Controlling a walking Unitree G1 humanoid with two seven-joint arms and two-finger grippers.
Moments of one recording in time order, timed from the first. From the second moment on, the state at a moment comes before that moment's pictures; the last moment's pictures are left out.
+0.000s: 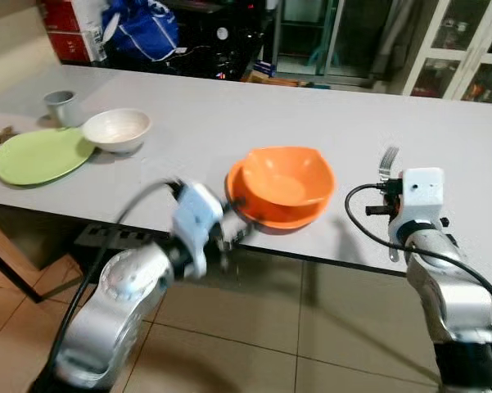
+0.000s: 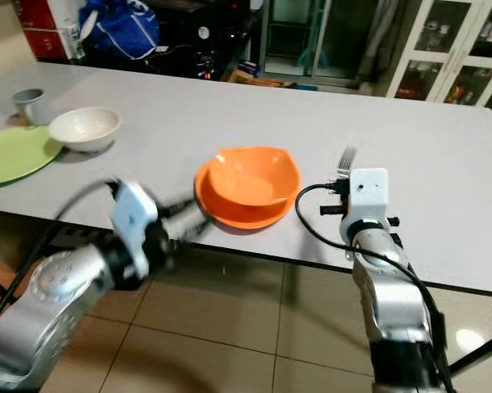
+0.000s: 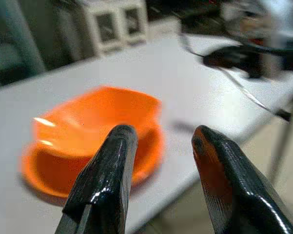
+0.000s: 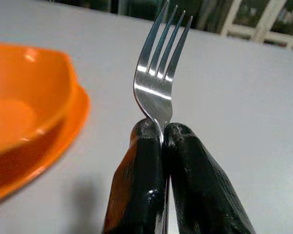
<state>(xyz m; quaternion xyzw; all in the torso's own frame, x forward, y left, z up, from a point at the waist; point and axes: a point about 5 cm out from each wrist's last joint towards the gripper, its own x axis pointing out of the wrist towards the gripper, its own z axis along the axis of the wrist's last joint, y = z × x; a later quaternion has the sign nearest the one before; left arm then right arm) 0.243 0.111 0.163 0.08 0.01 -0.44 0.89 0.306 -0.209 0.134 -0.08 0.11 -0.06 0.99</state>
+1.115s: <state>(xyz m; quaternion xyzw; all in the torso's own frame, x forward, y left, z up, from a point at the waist) 0.216 0.121 0.151 0.10 0.06 -0.47 0.88 0.362 -0.206 0.104 -0.11 0.21 -0.10 0.97</state>
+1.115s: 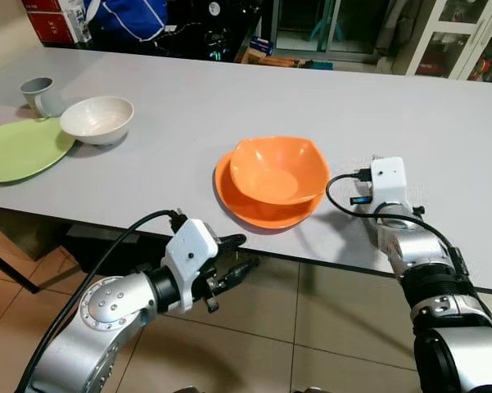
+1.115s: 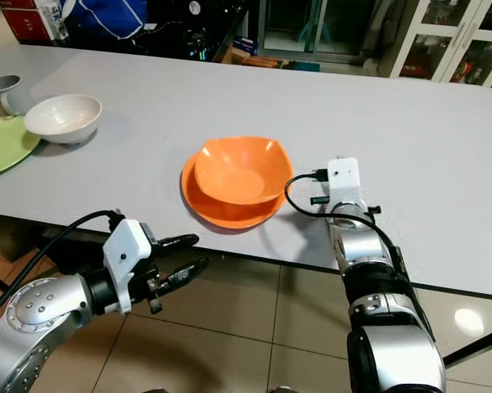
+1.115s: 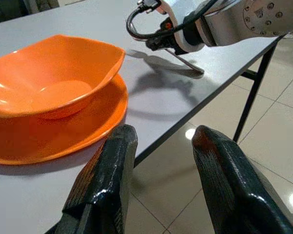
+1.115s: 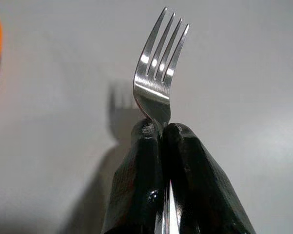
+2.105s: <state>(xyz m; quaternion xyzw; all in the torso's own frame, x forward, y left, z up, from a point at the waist) 0.213 0.113 0.152 0.10 0.06 -0.48 0.87 0.361 -0.171 0.114 -0.04 0.26 -0.08 0.96</state>
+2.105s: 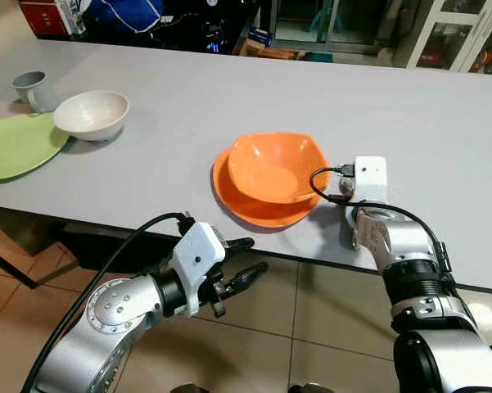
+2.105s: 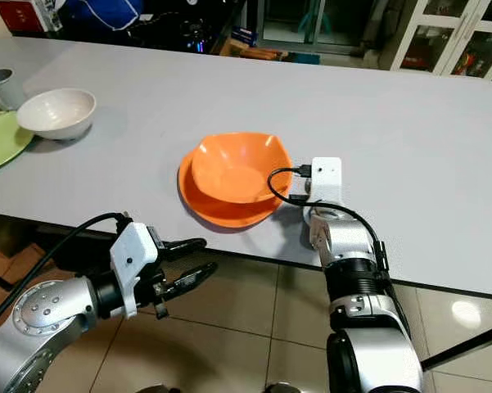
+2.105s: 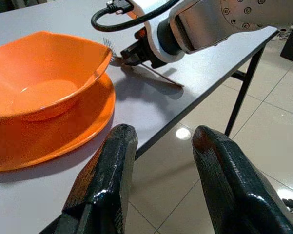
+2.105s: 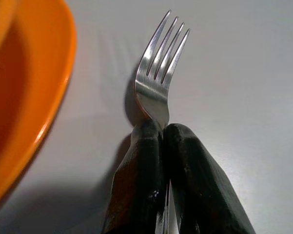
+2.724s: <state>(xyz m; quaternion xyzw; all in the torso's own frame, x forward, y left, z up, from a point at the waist) 0.212 0.110 0.151 0.08 0.06 -0.48 0.87 0.363 -0.171 0.114 -0.02 0.26 -0.08 0.96</state>
